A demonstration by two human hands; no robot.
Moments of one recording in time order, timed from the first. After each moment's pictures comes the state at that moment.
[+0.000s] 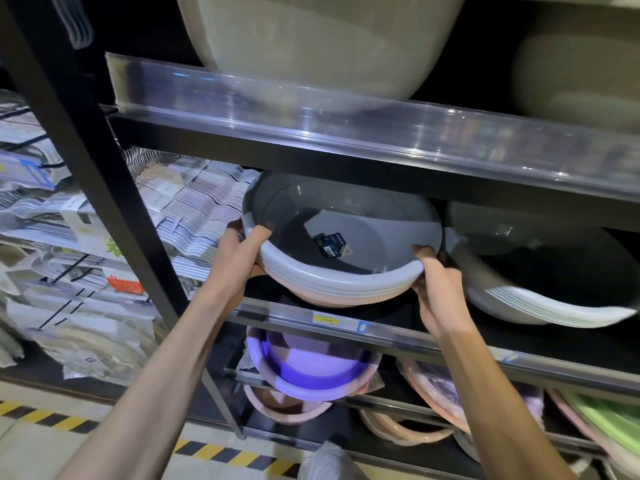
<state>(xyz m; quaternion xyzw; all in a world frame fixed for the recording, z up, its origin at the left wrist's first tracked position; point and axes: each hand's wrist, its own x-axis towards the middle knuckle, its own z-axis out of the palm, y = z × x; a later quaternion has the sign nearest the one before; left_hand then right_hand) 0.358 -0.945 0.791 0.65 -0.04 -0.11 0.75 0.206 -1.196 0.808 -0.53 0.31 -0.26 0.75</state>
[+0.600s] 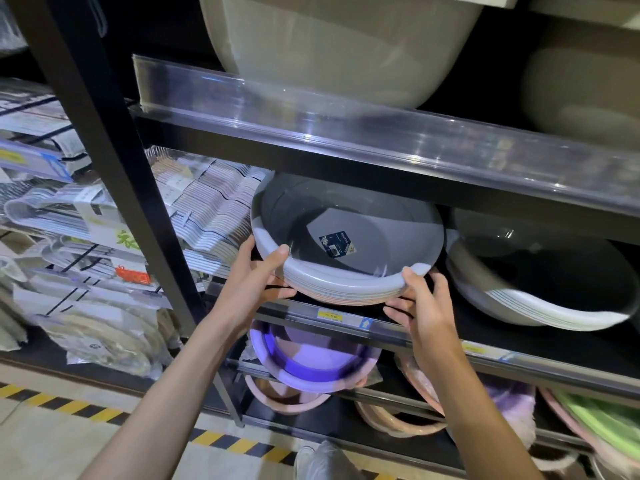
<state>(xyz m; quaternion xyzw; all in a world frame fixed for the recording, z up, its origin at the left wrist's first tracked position) 0.319 -0.929 0.777 0.61 -0.10 -0.20 0.76 0.184 -1.163 0.794 -0.55 0.34 -0.21 0.73</state>
